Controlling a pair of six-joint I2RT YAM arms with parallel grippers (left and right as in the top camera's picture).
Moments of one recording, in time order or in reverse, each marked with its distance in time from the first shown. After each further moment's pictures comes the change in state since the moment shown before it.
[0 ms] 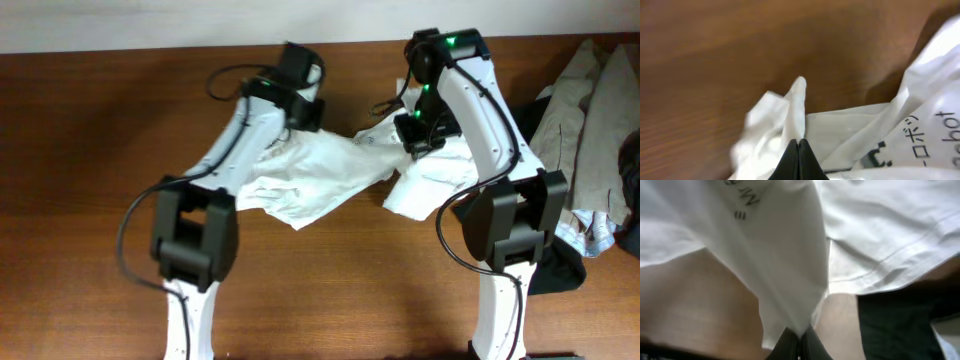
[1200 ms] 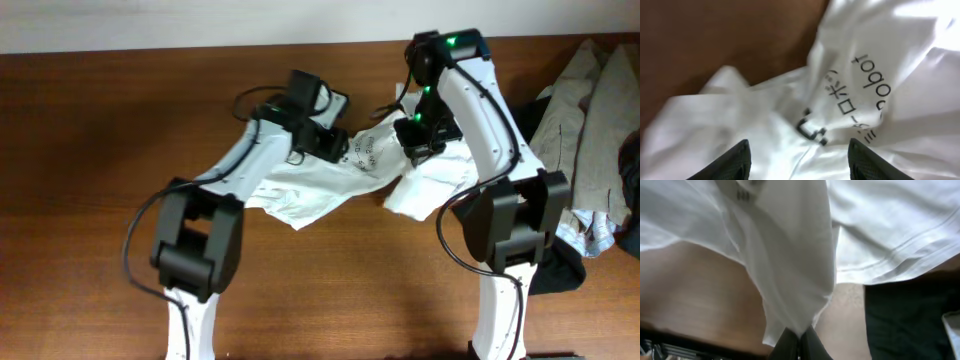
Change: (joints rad) left arm -0.055 -0.047 -0.251 0.196 0.269 0.117; right arm 0.005 -0.010 -0.063 -0.027 -0.018 -0.021
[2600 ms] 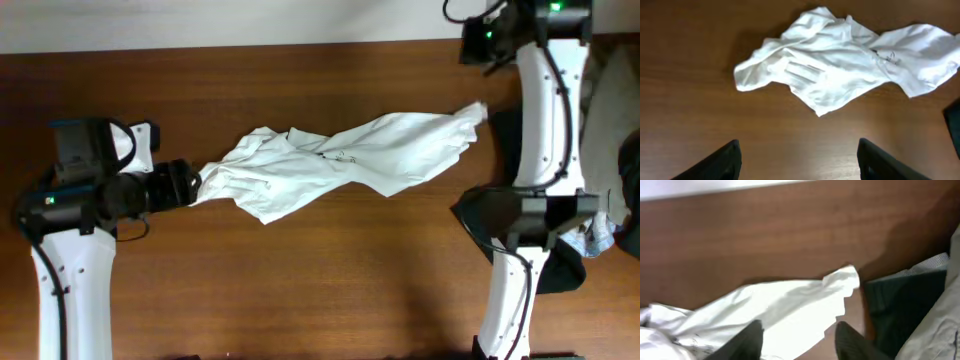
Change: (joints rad) left arm 0.598 -0.882 -0.360 -0.537 -0.005 -0.099; right arm -0.207 0.130 0.649 0.180 0.087 0.155
